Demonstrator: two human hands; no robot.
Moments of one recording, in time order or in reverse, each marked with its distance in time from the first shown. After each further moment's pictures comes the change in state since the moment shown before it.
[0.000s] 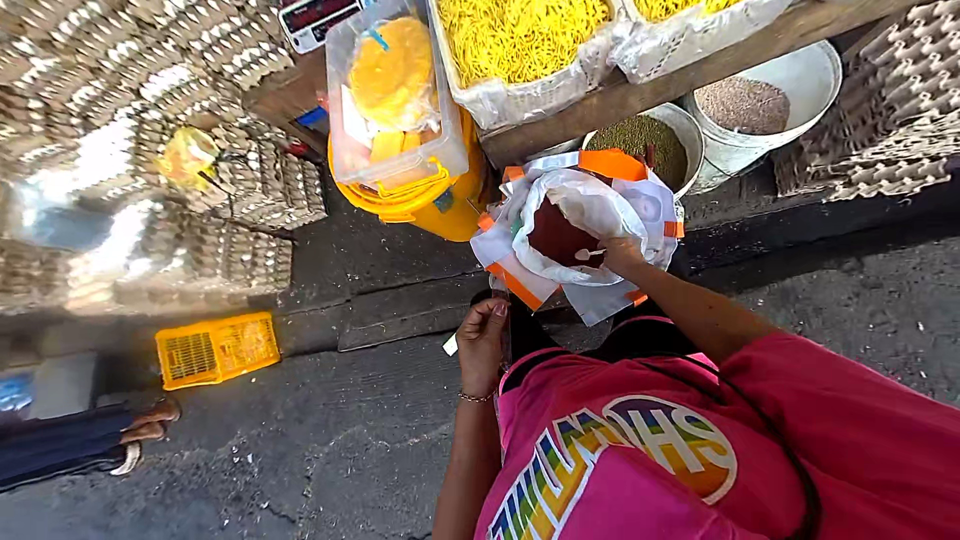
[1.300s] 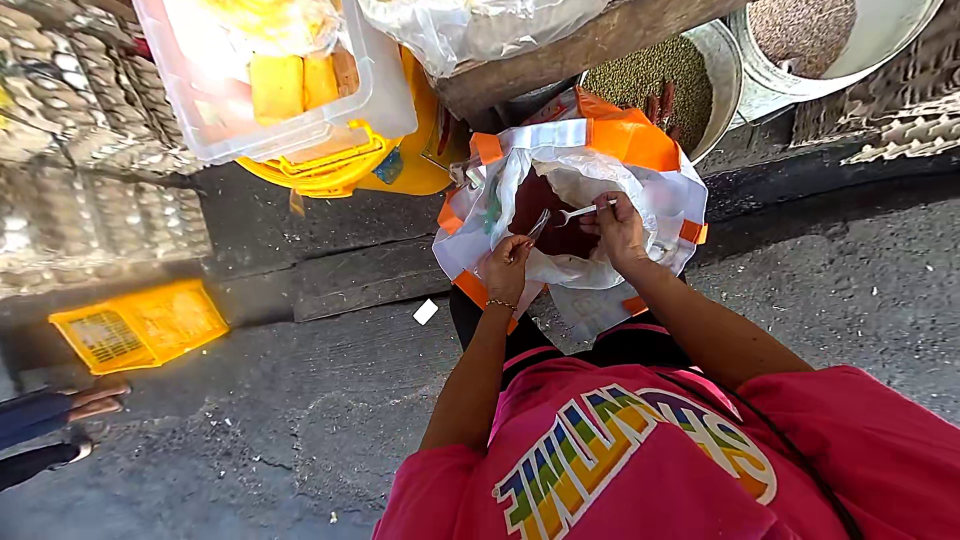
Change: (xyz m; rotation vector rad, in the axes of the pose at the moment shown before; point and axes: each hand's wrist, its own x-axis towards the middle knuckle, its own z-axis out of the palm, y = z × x) left_hand 0.146 -0.142 0.090 0.489 -0.183 -0.094; right_hand 0.015 -0.031 -0.020 1.036 0.313 0.009
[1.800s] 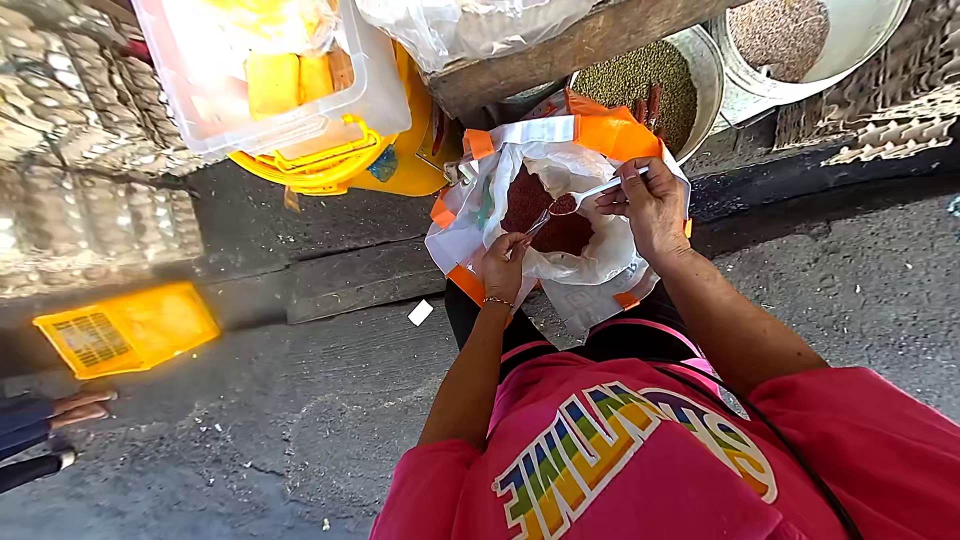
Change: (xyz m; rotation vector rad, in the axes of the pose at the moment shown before) left_hand -0.018 0.009 -0.004 0.048 -0.058 0.090; right_hand -0.026 -0.073 -0.039 0.115 0.002 -0.238
